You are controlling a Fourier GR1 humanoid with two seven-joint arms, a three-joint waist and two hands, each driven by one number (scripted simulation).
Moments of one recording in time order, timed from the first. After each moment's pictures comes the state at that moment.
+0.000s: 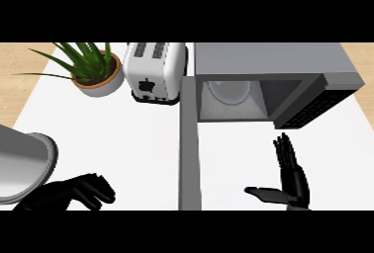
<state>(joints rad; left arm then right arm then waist) 0.29 0.06 -0.09 -2.19 0.08 -0.43 0.09 -0.09 -0.03 -0.14 -0.82 -0.02 0.08 -0.83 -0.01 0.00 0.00</state>
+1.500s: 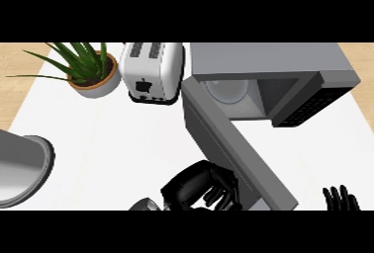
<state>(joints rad) -0.25 0.00 -0.71 -1.50 -0.16 -0.13 0.05 0.49 -0.14 -0.07 -1.46 -0.15 0.30 -0.83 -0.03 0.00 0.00</state>
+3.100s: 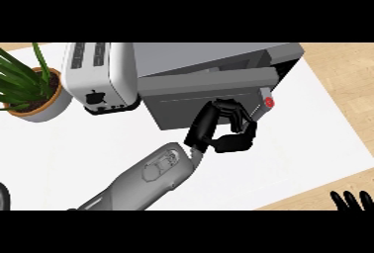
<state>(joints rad) -0.79 0.00 -0.79 -1.01 0.54 0.52 -0.20 0.61 -0.29 0.07 -1.98 -0.34 0.45 -0.63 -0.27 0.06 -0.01</state>
